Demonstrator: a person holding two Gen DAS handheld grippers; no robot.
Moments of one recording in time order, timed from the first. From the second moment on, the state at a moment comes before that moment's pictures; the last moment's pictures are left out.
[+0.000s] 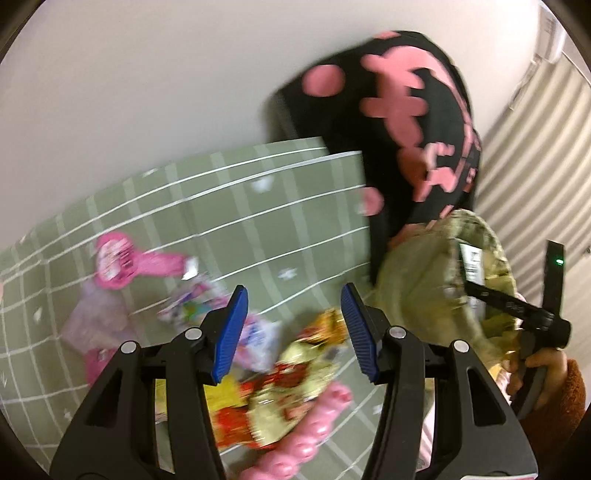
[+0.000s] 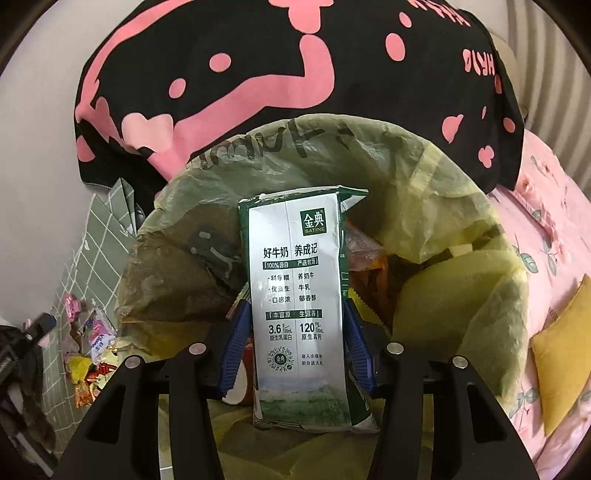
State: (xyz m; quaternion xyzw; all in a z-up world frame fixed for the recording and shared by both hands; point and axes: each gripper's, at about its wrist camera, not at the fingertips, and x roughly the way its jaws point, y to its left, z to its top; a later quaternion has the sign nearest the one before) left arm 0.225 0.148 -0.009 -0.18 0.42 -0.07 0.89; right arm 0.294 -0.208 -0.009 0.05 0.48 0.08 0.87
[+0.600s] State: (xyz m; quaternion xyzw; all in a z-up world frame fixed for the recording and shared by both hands) left arm 0.164 0.270 -0.035 -0.23 0.40 0.08 0.89; right arm 0.233 -0.147 0.055 0.01 0.35 0.15 0.92
